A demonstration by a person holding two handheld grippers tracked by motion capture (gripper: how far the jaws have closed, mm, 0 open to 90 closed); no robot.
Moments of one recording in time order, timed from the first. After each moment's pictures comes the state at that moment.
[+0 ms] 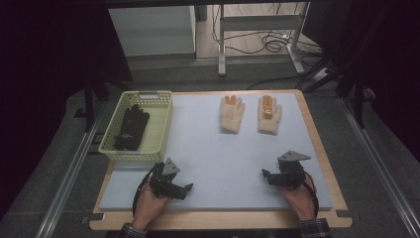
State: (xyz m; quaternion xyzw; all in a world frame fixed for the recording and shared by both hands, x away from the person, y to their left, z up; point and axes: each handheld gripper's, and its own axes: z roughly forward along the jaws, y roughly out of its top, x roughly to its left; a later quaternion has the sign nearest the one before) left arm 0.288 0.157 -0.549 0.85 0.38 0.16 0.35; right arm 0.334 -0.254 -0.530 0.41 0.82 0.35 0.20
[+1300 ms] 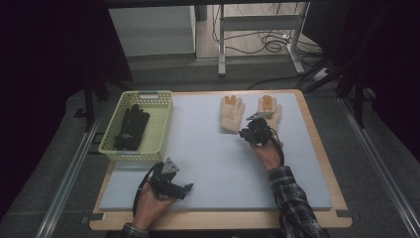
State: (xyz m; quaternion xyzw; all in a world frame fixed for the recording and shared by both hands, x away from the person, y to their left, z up) left arm 0.291 0.160 -0.551 0.84 0.38 0.14 0.35; right arm 0.465 -0.166 -0.508 0.38 0.83 0.37 0.16
